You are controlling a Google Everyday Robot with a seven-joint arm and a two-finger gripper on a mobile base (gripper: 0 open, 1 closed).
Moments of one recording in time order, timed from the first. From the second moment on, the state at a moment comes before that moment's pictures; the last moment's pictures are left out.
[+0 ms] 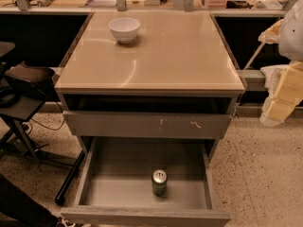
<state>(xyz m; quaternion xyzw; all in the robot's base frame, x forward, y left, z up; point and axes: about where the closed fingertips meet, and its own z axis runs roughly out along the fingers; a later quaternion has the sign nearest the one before) 0.439 -0.216 0.980 -0.60 0.78 -0.04 0.16</state>
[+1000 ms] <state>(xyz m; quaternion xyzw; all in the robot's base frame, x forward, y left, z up) 0.456 -0.224 0.930 -0.58 0.79 0.00 0.19</state>
